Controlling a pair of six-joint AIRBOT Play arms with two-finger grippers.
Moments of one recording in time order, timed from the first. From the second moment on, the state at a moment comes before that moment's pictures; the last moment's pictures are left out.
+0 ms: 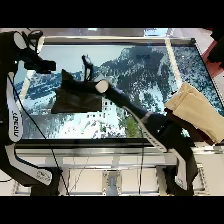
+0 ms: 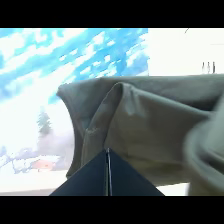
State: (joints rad) left arm 0.03 -1.70 2.01 1.53 -1.49 -1.44; right arm 0.78 -2.05 1.98 -0.48 0.46 1.42
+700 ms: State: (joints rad) left arm 0.05 -1.69 2.01 1.48 -1.50 -1.39; right arm 0.41 -2.08 1.96 -0.77 0.92 1.62
